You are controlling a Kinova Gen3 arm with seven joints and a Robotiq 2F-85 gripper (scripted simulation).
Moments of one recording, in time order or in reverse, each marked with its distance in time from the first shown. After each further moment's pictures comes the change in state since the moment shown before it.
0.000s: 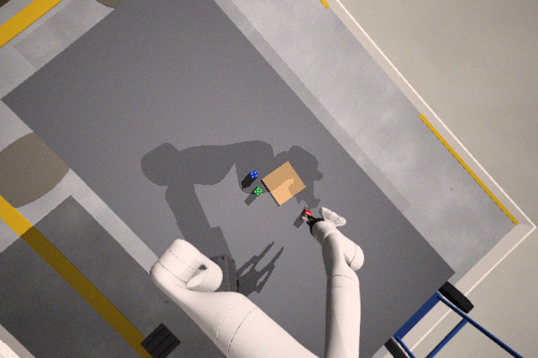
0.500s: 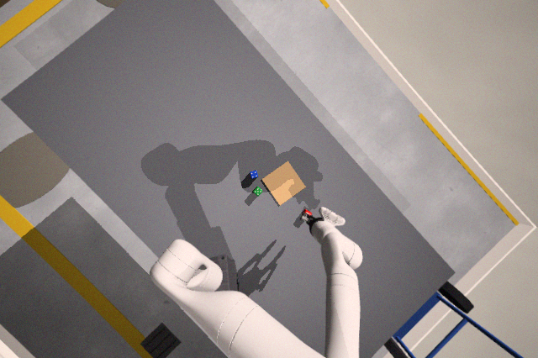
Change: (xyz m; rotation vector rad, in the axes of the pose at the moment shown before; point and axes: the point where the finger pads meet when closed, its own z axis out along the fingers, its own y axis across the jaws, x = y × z) arm 0.000 0.001 0.007 -0.006 0.000 0.003
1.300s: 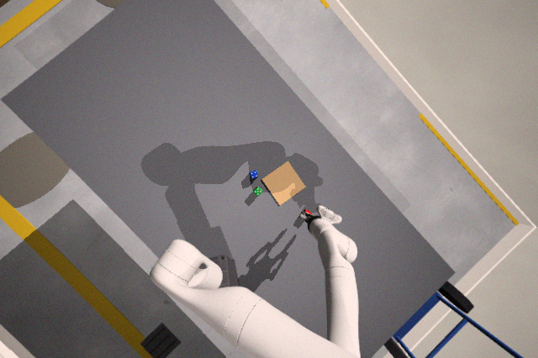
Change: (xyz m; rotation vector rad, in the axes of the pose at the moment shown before) arm -0.001 0.003 0.033 -0.003 0.001 0.001
